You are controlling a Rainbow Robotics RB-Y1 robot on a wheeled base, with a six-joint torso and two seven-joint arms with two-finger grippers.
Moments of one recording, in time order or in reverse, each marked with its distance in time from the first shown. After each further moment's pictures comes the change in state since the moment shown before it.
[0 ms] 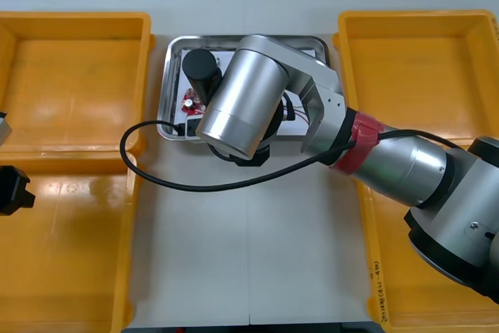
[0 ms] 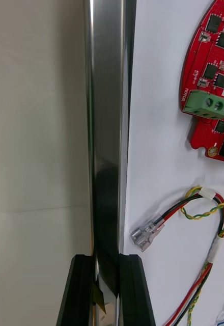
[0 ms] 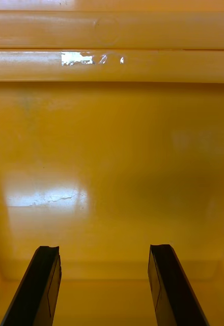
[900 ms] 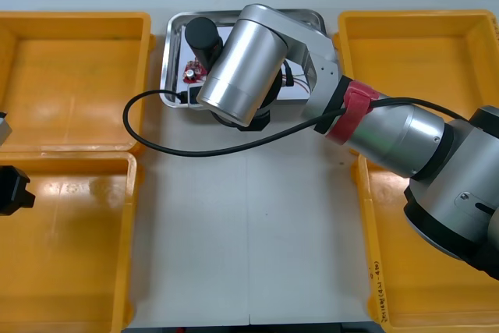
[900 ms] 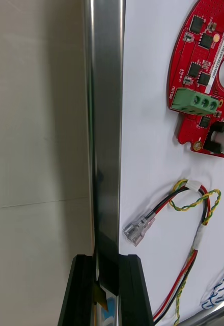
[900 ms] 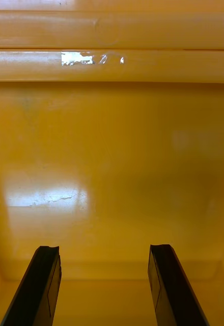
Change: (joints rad) right arm -0.111 0.001 0.000 0.177 0.032 -0.139 0.069; left arm 0.000 0.000 0.000 0.000 0.000 0.000 0.000
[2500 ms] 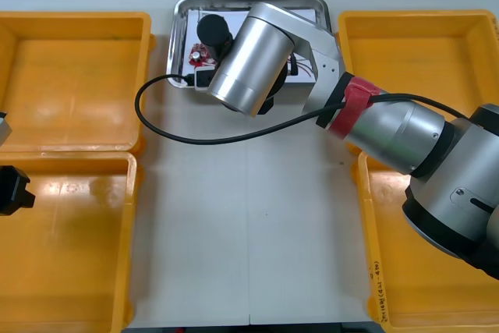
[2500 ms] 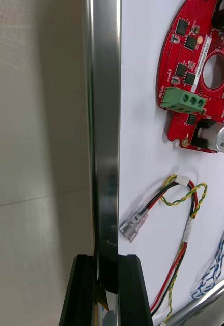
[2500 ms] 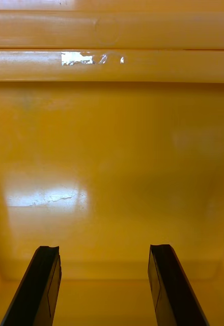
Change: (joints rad) right arm -0.006 0.005 -0.020 0.094 0.091 -0.132 0.003; left arm 0.000 0.000 0.000 0.000 0.000 0.000 0.000
